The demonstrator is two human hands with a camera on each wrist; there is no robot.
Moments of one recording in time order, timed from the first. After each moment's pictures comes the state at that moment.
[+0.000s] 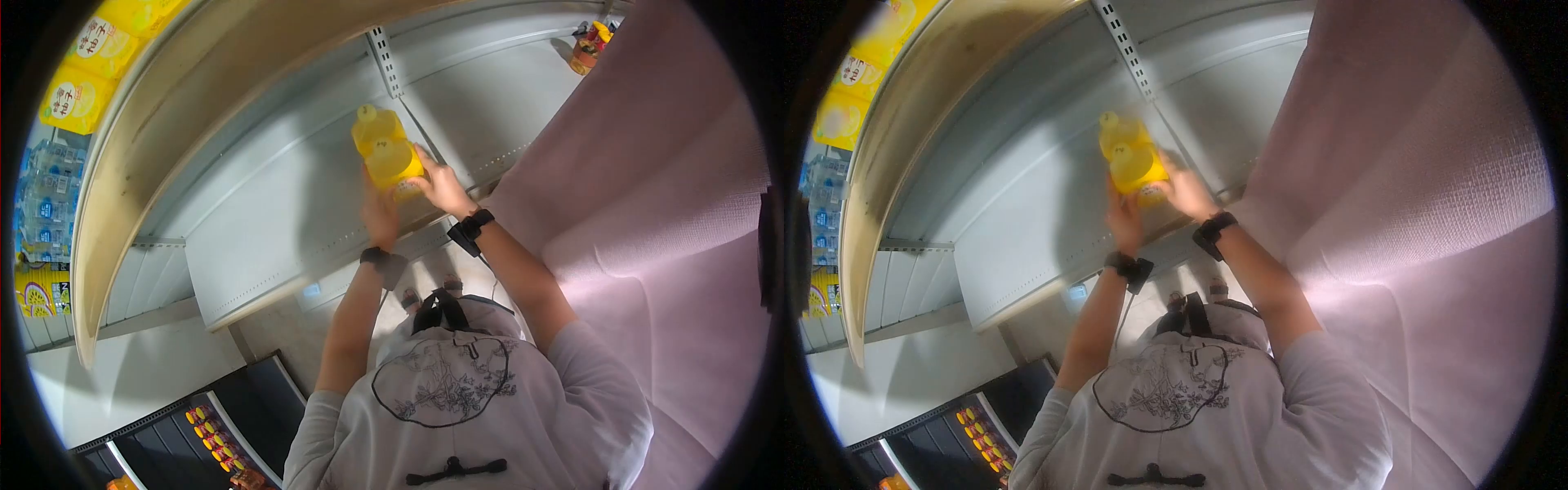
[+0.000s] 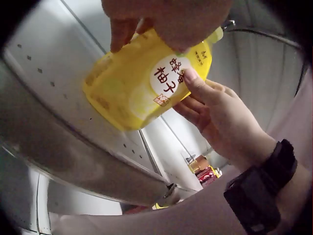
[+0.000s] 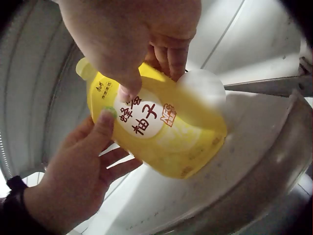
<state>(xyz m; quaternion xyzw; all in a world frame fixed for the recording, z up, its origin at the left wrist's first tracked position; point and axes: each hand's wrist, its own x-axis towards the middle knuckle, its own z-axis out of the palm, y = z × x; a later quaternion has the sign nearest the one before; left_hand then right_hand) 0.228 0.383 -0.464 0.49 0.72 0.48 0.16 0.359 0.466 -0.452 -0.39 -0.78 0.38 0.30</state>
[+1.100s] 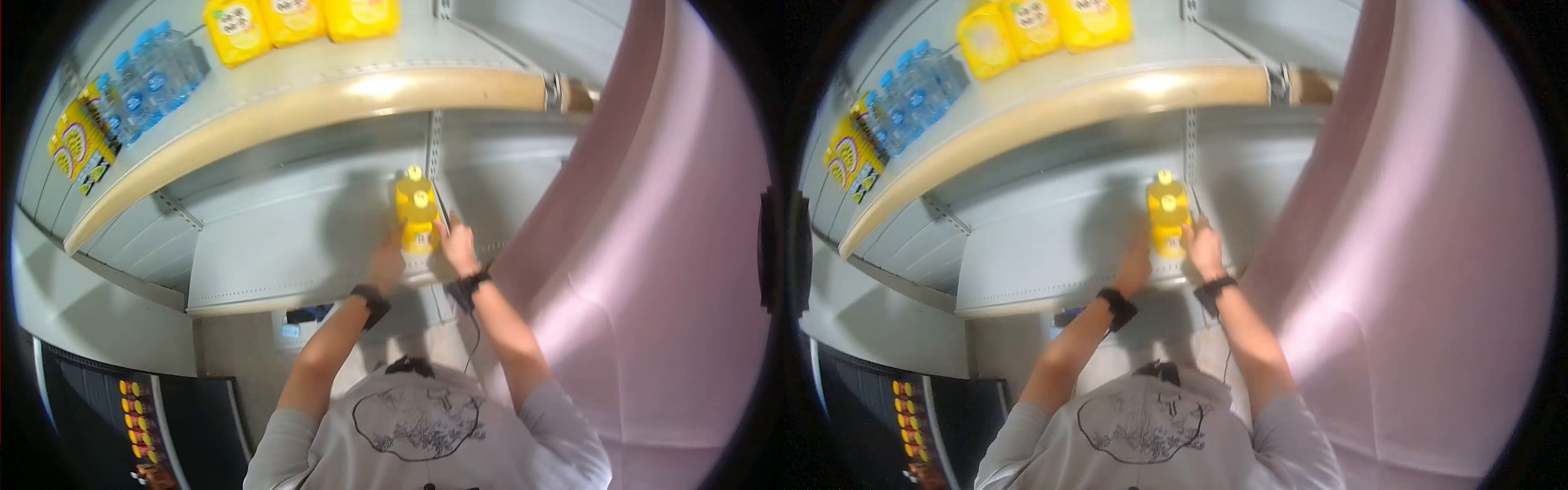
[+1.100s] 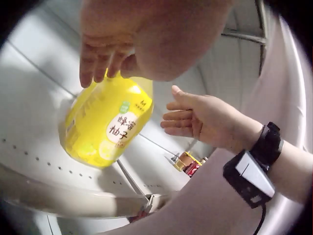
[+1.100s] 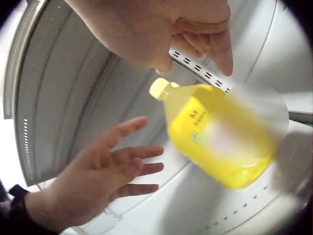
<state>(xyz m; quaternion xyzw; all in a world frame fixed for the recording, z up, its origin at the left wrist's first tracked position) 0.211 0.342 -0.418 0.59 0.73 0.32 0.13 0.353 0.439 -0.395 -0.46 -0.78 0.21 0.36</state>
